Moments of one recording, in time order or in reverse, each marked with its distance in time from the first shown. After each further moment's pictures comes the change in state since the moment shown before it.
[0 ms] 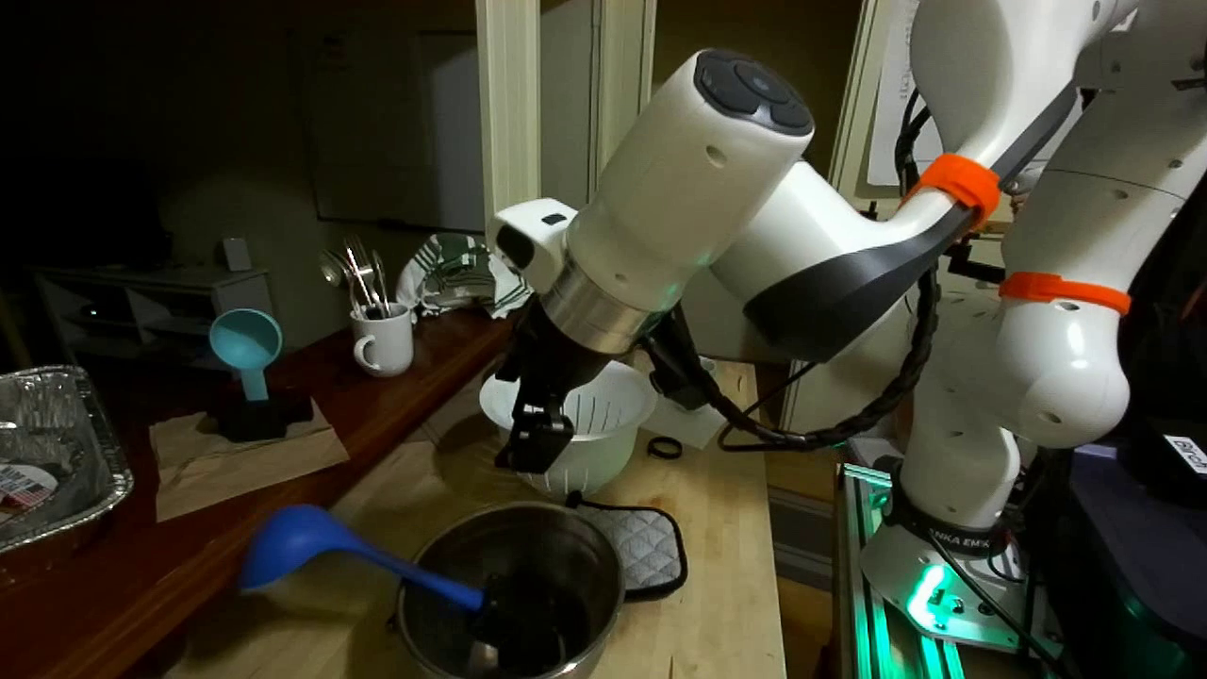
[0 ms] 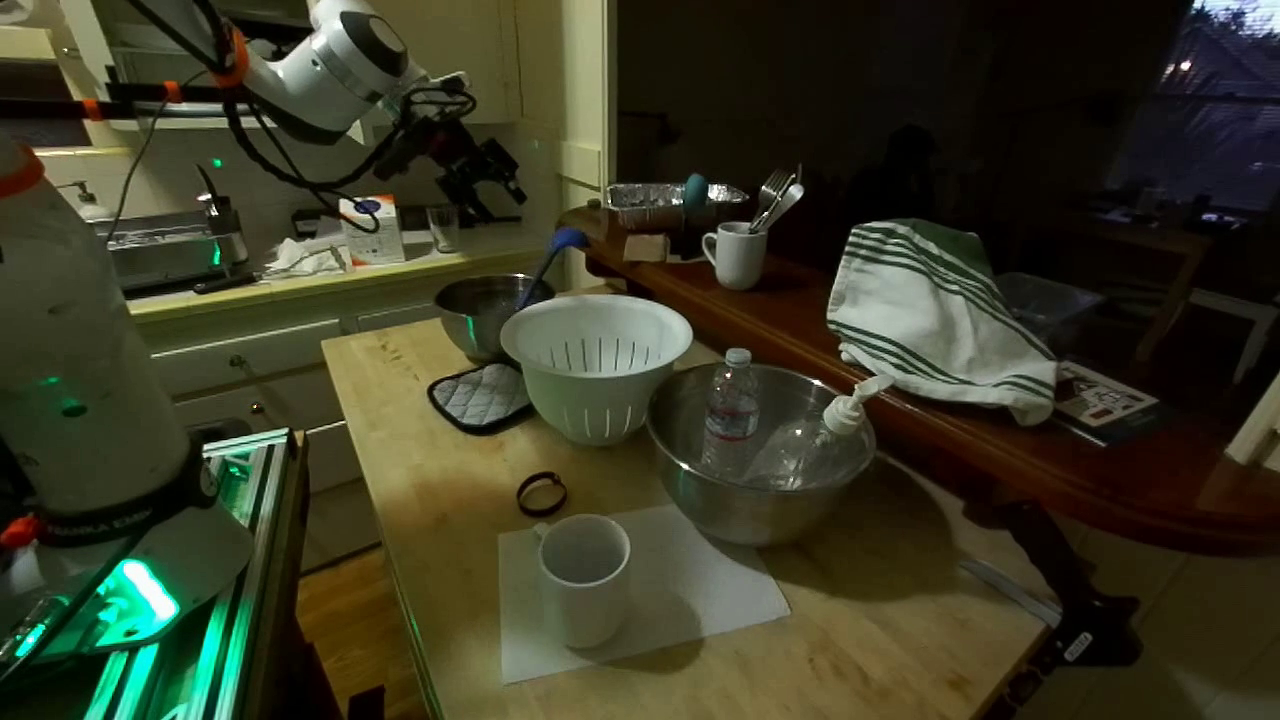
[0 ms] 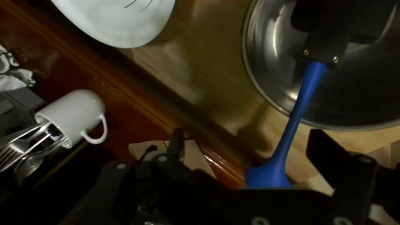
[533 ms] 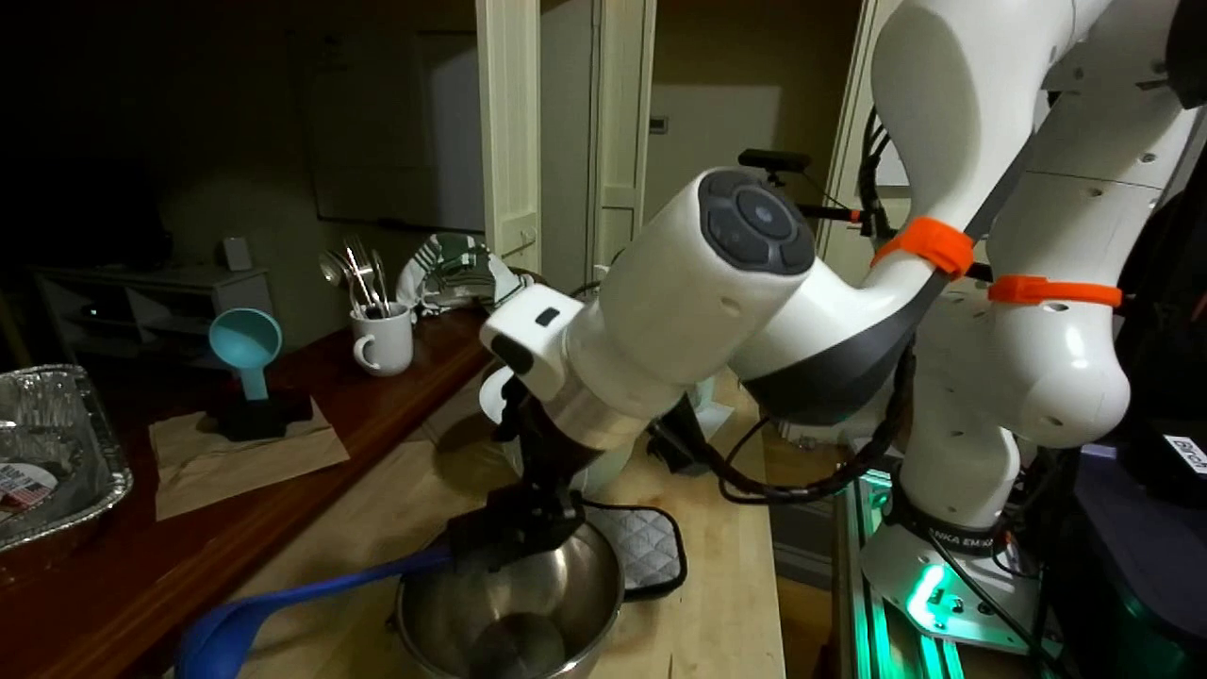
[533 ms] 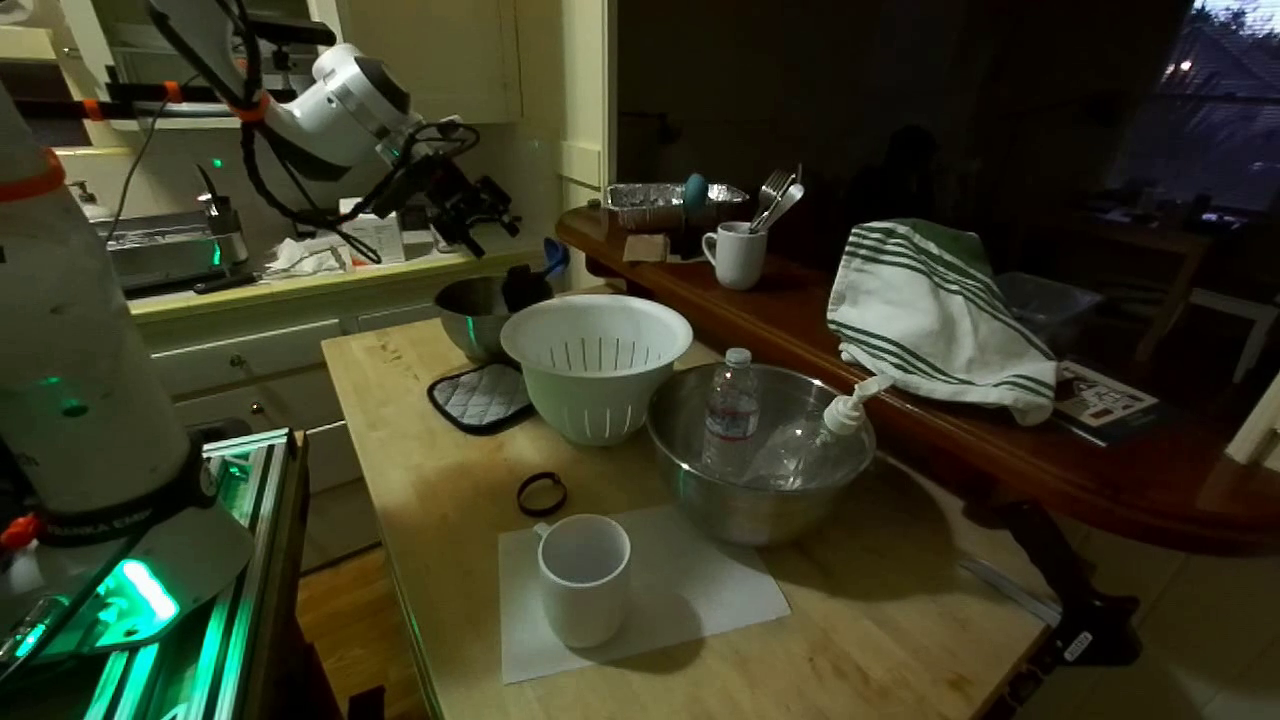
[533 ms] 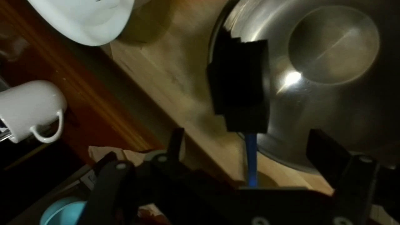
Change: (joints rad) arm 0.011 0.128 0.051 -0.004 -0.165 0.000 0.072
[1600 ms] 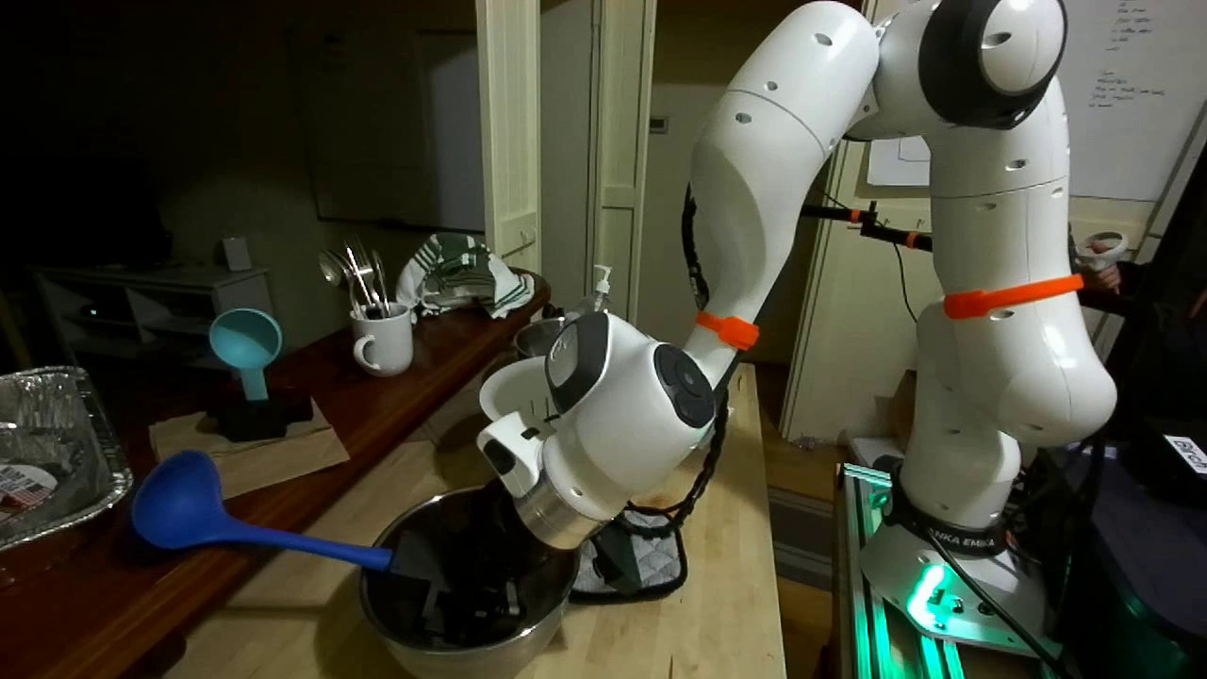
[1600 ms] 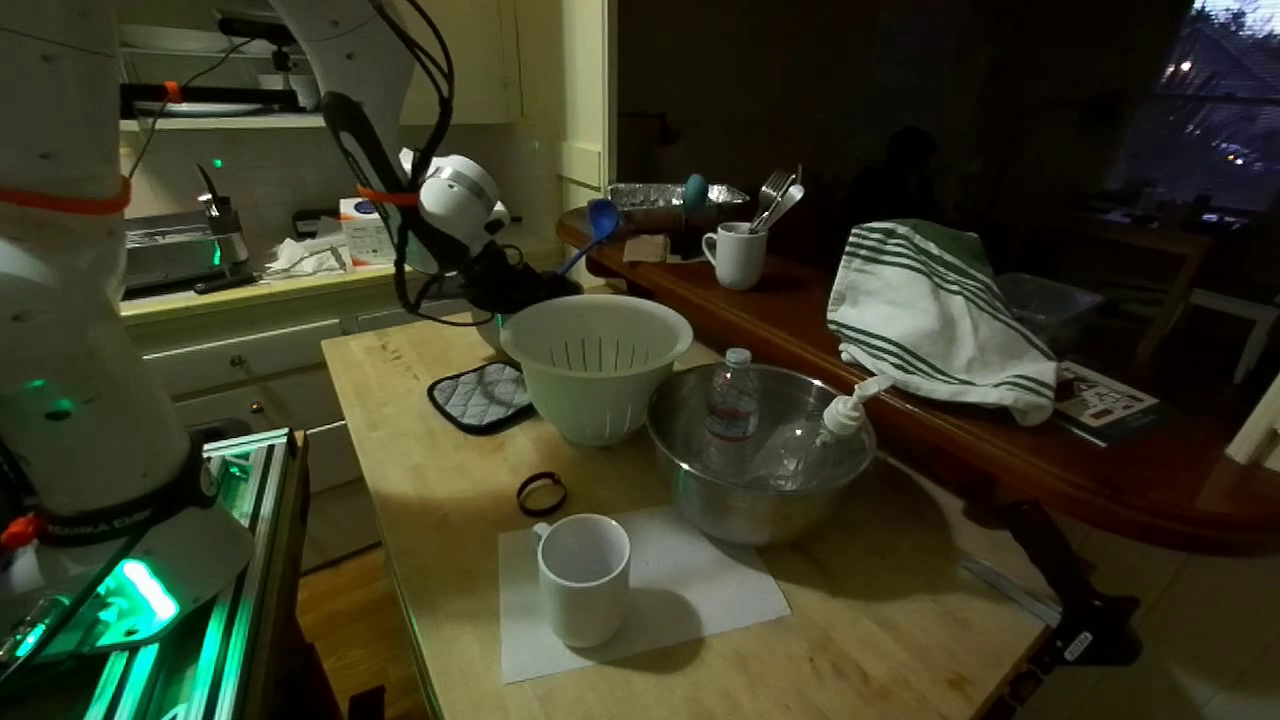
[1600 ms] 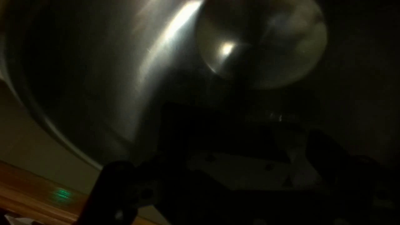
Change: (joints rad) arm -0.145 0.411 -0.062 0.118 -0.919 0.408 0.905
